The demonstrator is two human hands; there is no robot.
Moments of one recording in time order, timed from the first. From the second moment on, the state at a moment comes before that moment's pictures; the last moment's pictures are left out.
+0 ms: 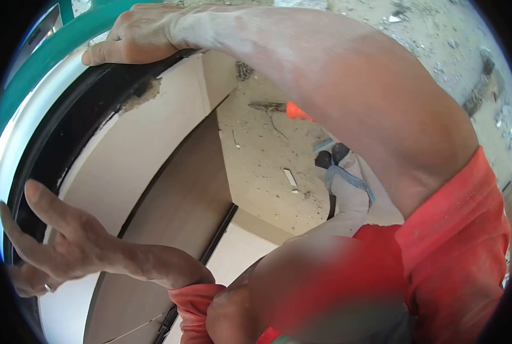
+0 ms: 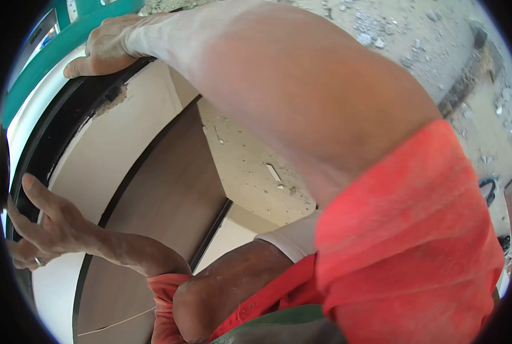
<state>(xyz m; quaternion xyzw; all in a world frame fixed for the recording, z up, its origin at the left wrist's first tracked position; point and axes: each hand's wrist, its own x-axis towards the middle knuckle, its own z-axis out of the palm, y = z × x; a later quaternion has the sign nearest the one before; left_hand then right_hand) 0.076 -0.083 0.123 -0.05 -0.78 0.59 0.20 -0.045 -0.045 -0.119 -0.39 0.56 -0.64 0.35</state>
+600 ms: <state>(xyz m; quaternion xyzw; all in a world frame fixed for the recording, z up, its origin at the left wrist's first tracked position) 0.094 -0.042 0.068 -0.12 -0.93 0.25 0.24 -0.012 0.120 -0.130 -0.45 0.75 -0.46 0.16</state>
